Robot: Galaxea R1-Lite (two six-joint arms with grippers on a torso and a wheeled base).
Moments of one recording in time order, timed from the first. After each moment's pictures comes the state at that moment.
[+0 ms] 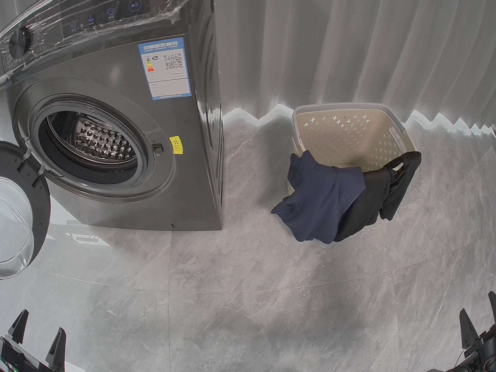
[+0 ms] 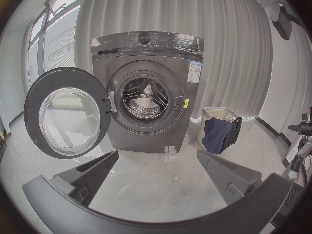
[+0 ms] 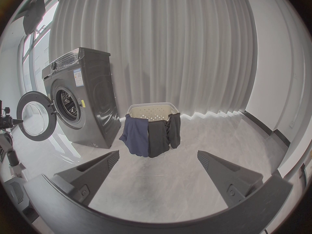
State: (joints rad) left arm -0.01 0.02 -0.02 0.00 0.00 -0.06; right arm 0.00 0.01 -0.02 0.00 -0.02 0.00
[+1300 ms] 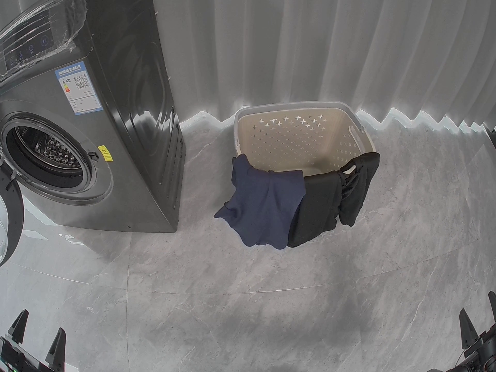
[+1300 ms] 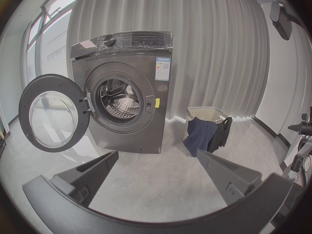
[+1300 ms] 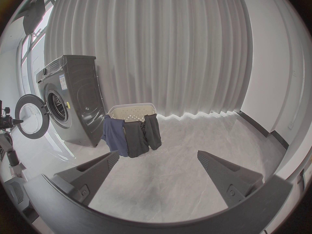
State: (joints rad) left arm -0.01 0.02 -0.02 0.00 0.00 -0.06; right arm 0.00 0.02 -0.02 0.00 -0.02 0.00
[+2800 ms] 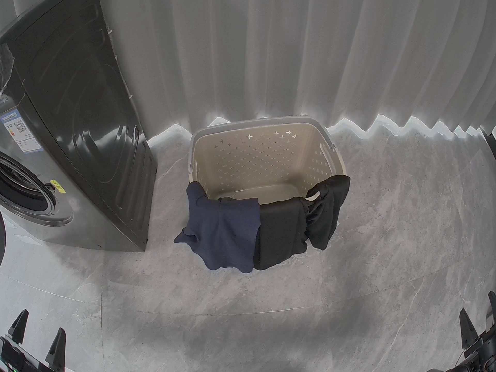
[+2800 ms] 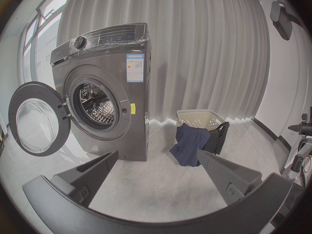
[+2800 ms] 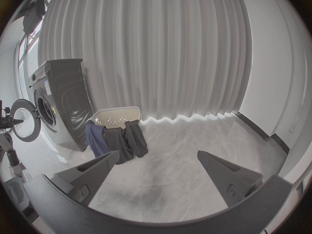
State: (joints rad) left arm -0.01 0.02 -0.02 0.00 0.00 -0.06; right arm 0.00 0.02 -0.02 0.00 -0.02 0.00
